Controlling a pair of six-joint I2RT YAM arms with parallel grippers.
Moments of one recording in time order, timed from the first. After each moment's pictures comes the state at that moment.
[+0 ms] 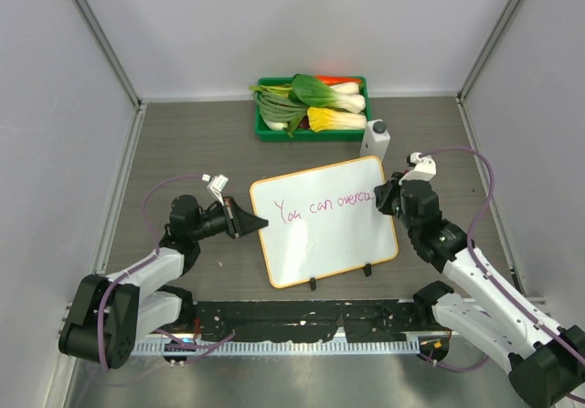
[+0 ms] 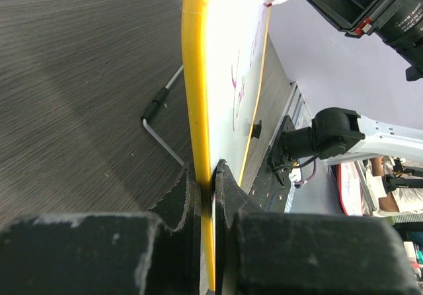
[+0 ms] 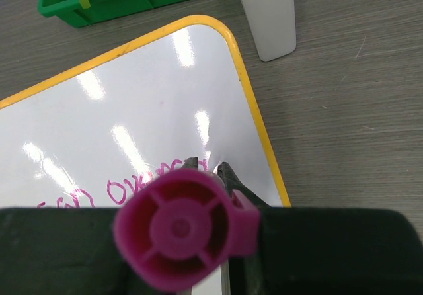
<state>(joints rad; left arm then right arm) -0.25 1.10 0.23 0.61 0.84 -0.71 0.48 0.77 0.58 -0.21 0.30 0.49</state>
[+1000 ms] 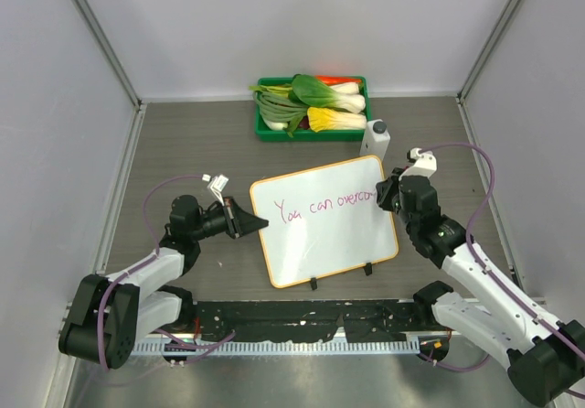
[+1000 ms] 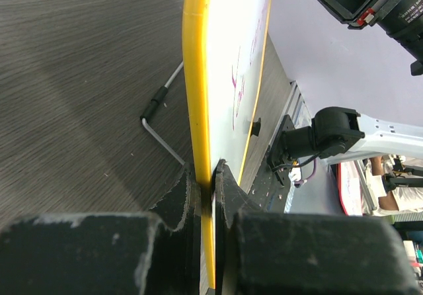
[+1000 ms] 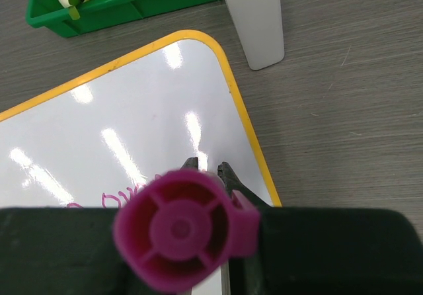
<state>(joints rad) -0.25 1.10 0.23 0.61 0.84 -0.71 0.48 0.82 0.62 -0.22 0.34 0.49</state>
